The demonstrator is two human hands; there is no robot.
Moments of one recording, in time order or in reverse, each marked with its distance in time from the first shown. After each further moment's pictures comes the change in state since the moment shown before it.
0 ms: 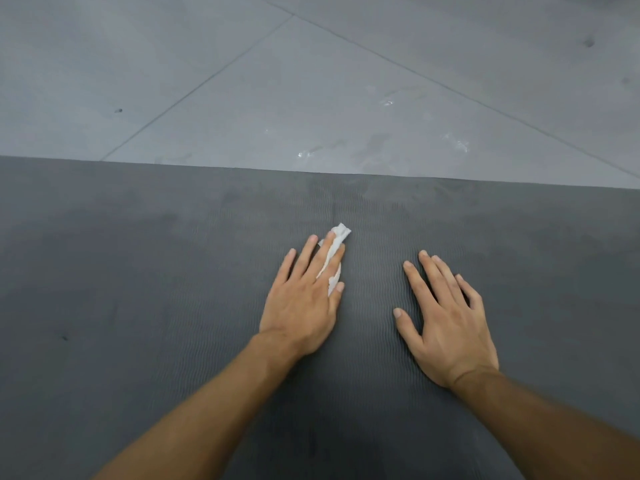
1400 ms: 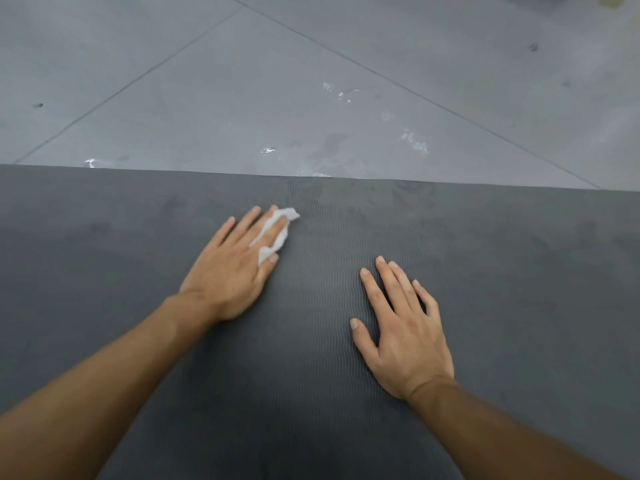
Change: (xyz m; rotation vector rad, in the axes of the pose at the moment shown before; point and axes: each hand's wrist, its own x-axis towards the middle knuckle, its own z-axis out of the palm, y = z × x) left_hand 0.056 -0.055 -0.019 0.034 -0.007 0.146; right_hand 0.000 0.000 -0.001 0.021 -0.023 0.011
